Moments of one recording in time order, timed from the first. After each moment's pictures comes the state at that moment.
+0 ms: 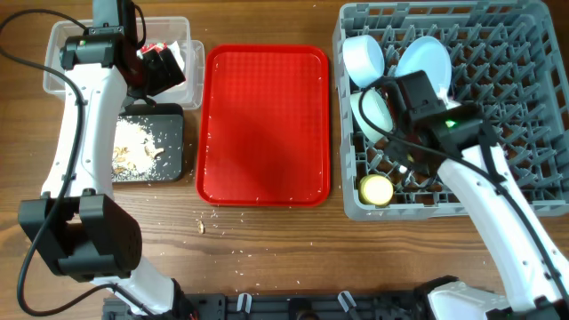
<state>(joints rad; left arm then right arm) 0.05 1.82 1.71 -1.09 -0.04 -0.41 0.31 1.41 1.26 -1.25 0.31 0.84</state>
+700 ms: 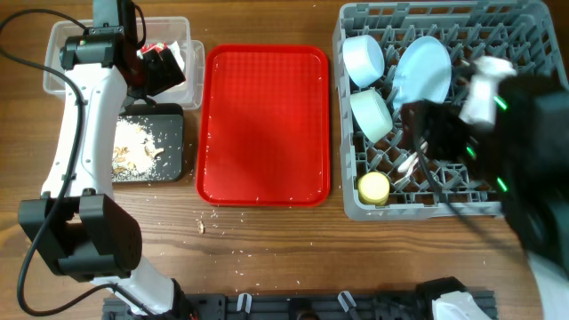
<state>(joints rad) 0.05 1.82 1.71 -1.09 -0.04 -0.41 0.20 1.07 1.55 -1.17 -0.03 0.31</state>
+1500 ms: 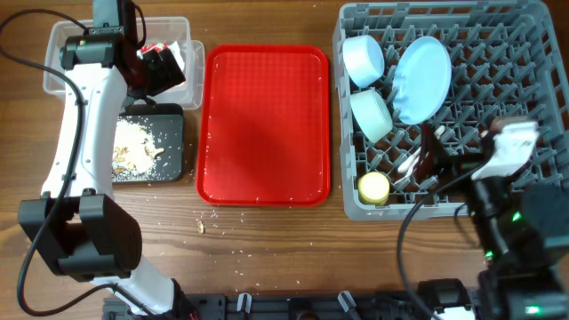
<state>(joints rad) 0.05 1.82 1.71 -1.09 -0.04 -0.41 0.07 0.55 0.82 -0.43 -0.07 0.04</state>
